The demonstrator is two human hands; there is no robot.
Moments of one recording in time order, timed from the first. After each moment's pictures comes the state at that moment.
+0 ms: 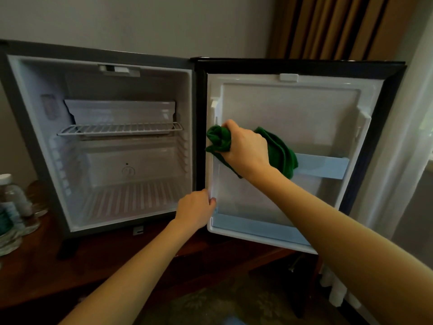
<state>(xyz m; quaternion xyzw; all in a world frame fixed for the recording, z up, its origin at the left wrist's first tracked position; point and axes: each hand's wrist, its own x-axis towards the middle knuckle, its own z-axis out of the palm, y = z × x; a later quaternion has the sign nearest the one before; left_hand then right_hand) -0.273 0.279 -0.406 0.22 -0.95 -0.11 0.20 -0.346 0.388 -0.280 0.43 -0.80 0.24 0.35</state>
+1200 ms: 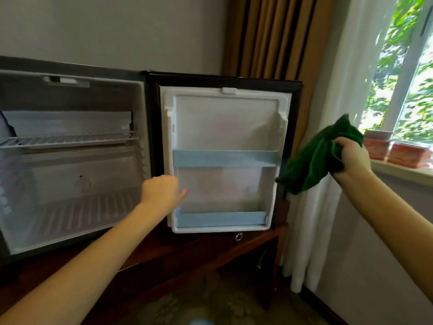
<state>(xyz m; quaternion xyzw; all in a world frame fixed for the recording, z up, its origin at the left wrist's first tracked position) -0.271 0.318 -0.340 0.22 -0.95 0.07 0.21 -0.389 0.641 -0.251 0.00 -0.49 0.86 0.11</state>
